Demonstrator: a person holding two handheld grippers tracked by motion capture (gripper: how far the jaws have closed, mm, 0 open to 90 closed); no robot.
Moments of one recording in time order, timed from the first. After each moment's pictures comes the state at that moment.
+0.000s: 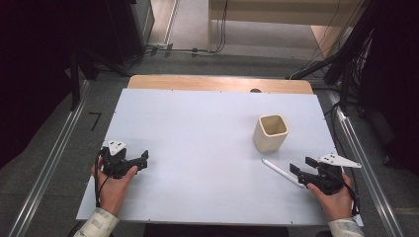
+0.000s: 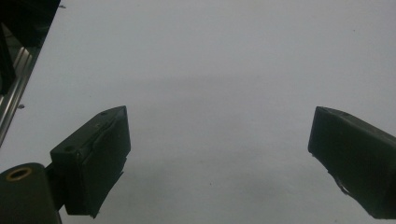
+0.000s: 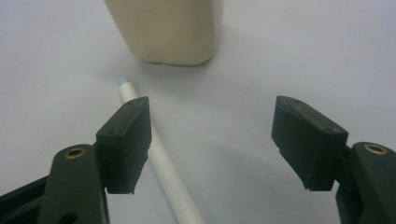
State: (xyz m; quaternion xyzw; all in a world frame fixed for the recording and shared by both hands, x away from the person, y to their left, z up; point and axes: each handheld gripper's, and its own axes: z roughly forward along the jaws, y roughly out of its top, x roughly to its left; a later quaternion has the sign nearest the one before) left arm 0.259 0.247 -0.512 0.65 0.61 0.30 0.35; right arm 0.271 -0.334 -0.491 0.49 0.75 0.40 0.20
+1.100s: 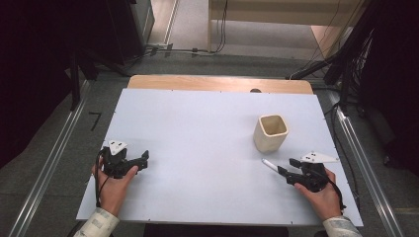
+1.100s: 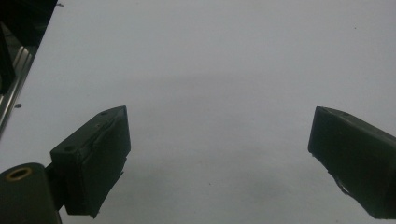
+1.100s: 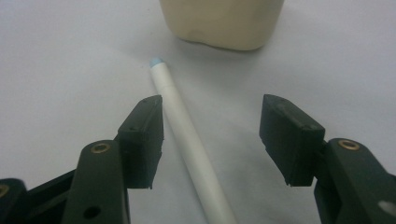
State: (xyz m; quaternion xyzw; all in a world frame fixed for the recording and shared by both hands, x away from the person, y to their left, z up) left arm 0.260 0.246 -0.513 0.65 0.61 0.29 0.35; right arm 0.283 -0.305 -0.504 0.44 0.80 0.37 0.17
